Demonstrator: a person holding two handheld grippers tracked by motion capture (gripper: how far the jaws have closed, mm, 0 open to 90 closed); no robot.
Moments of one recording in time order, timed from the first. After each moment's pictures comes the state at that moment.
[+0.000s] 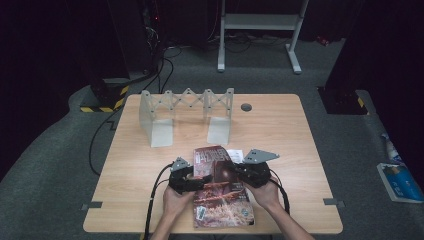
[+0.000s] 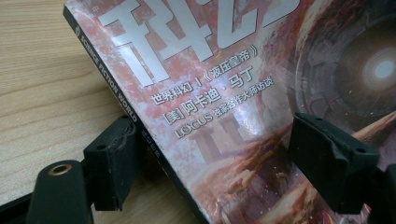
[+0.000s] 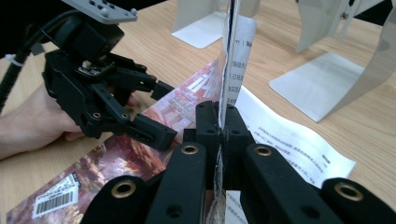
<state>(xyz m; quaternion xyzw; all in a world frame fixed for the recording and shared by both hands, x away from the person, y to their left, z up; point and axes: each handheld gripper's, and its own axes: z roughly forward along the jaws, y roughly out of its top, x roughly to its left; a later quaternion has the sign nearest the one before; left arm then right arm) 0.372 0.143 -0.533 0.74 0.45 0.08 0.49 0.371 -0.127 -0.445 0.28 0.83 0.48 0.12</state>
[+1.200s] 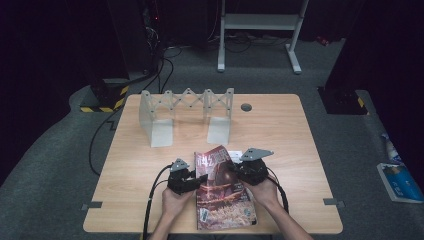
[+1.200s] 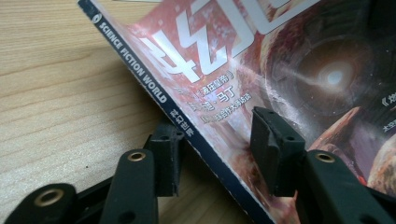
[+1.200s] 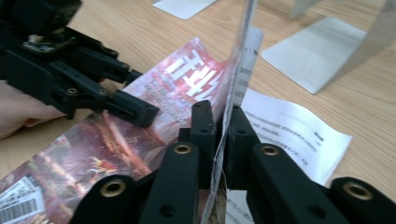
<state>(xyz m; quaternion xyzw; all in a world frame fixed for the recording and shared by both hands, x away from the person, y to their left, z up) 0.368 0.145 -0.534 0.75 0.45 0.07 0.47 0.386 -0.125 -0.463 0.31 0.84 0.43 0.11</state>
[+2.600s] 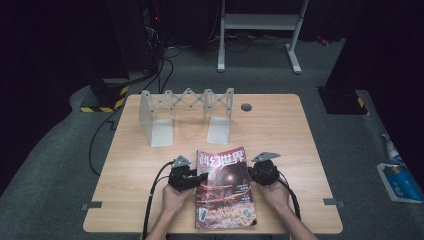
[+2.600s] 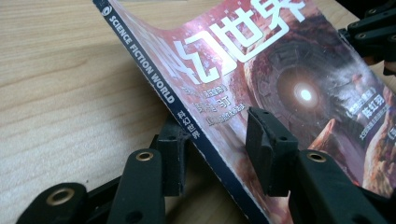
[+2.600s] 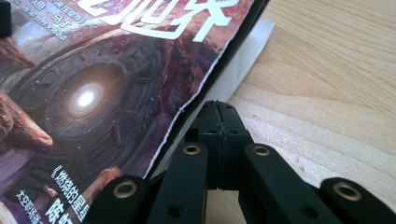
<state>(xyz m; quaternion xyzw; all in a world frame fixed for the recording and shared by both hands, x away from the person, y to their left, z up) 0.379 0.142 -0.526 0.77 0.45 0.06 0.46 0.405 -0.165 -0.513 0.40 0.85 0.33 0.13</state>
